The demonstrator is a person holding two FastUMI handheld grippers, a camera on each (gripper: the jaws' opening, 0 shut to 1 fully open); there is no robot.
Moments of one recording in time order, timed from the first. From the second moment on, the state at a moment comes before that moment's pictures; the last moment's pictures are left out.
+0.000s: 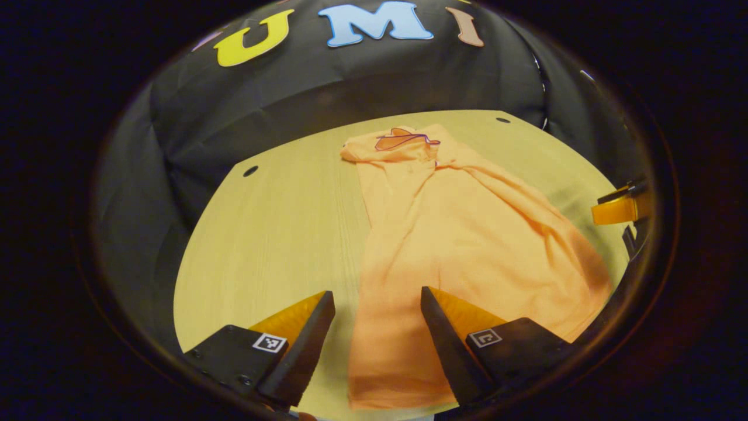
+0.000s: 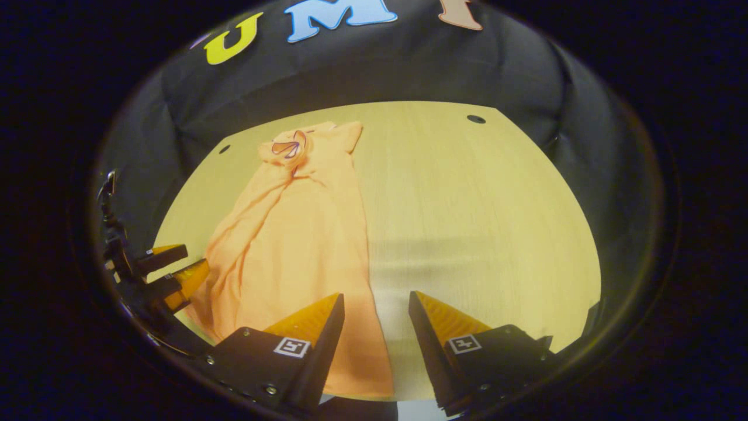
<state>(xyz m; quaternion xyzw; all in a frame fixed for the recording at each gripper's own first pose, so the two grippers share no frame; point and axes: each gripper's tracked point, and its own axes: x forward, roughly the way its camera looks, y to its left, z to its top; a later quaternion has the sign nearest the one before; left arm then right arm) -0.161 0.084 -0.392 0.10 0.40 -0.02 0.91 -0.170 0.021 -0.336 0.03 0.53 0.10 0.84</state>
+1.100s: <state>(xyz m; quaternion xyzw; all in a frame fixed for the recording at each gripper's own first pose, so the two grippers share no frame) -0.183 0.055 -0.419 0.07 0.39 -0.05 0.92 -0.214 0.044 -0.377 -0.02 0.57 0.13 0.81</state>
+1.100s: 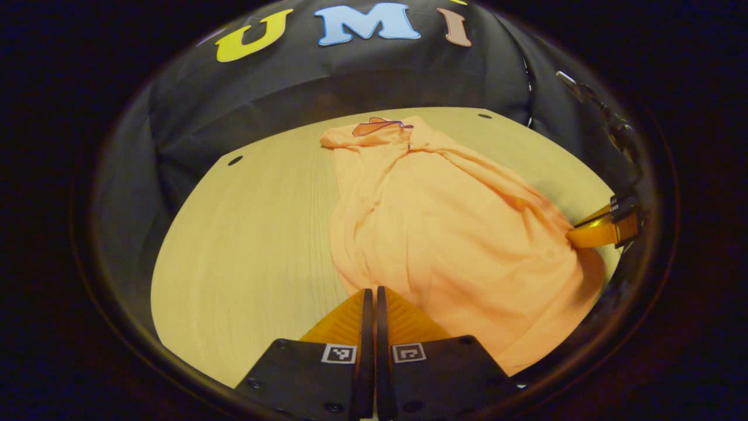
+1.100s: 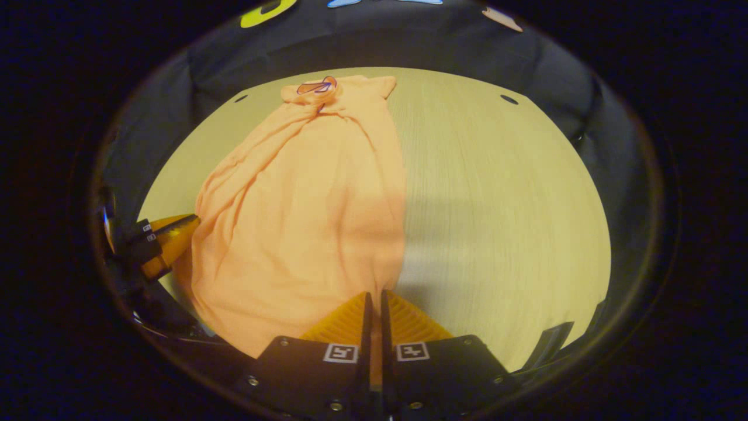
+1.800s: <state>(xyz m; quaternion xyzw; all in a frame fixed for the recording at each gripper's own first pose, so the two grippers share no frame) -0.133 0.085 -0.373 0.03 0.37 -0.01 0.93 -0.164 0.057 -0.341 0.01 0.54 0.15 0.83</state>
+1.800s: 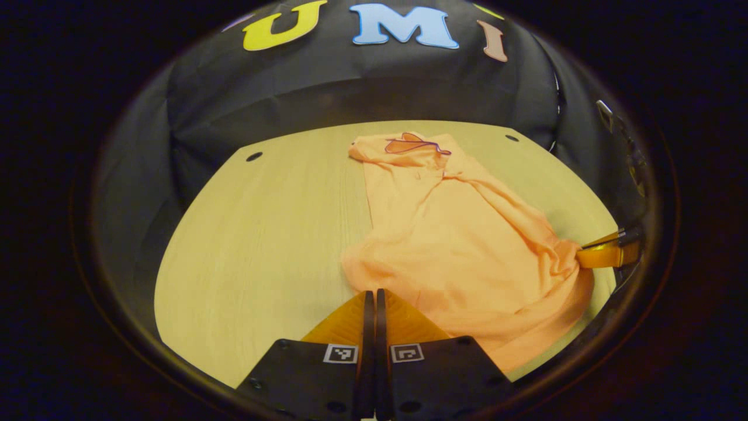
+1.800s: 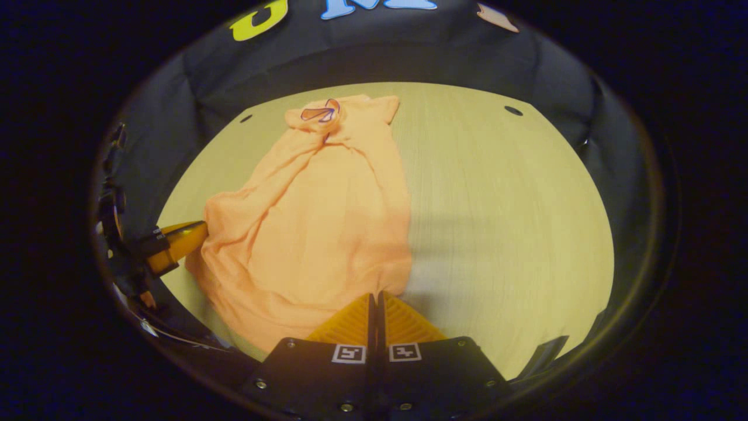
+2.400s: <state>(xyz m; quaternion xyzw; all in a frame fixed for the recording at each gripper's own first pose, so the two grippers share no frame) -0.004 0.106 -0.292 0.03 0.29 -0.01 0.96 -0.021 0.067 -0.288 0.03 0.46 0.16 0.87</state>
